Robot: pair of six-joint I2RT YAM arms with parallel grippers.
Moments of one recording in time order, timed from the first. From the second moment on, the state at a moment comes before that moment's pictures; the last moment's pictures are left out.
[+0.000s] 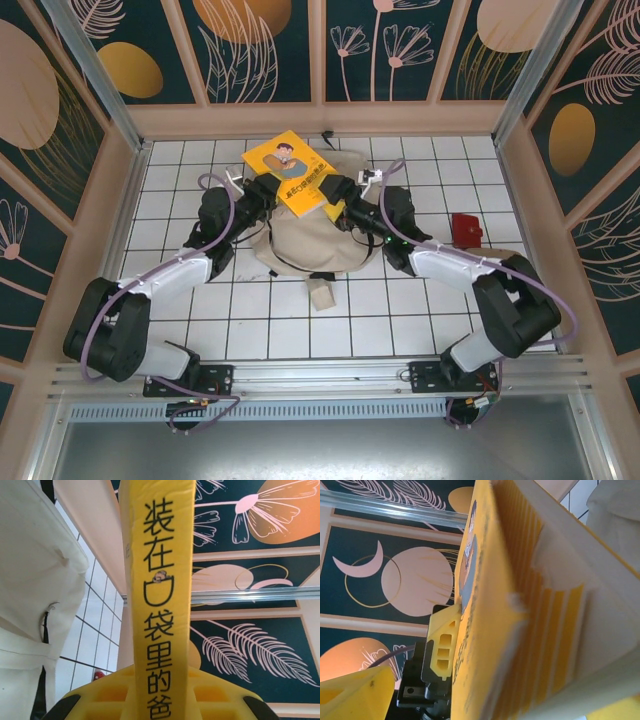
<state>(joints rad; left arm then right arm) -0.42 1.41 0.72 0.65 0.26 -1.51 0.60 1.51 0.79 0.70 -0.42 1.38</state>
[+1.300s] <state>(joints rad) -0.43 1.42 0.70 0.70 0.29 -1.49 0.62 1.46 0.81 0.60 -0.28 1.53</state>
